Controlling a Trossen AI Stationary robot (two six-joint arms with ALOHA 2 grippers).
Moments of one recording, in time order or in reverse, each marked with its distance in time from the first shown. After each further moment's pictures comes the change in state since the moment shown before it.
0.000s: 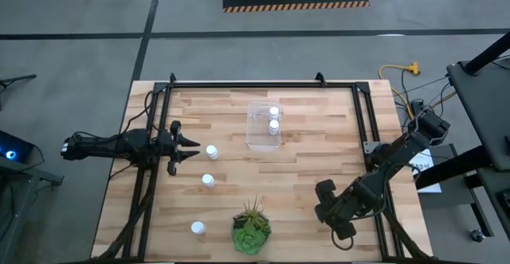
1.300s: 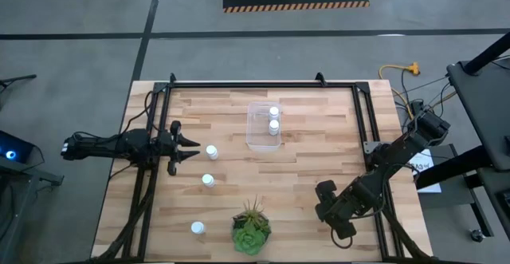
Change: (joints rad) left arm 0.000 0.000 0.000 0.000 0.000 0.000; right arm -0.003 0.000 -0.056 0.053 -0.034 0.027
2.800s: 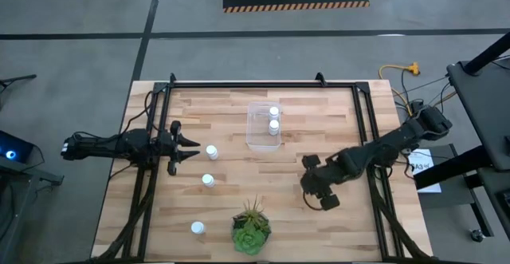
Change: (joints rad) left arm 0.000 0.000 0.000 0.000 0.000 0.000; right arm -0.352 -0.062 0.022 -0.049 -0.037 -0.407
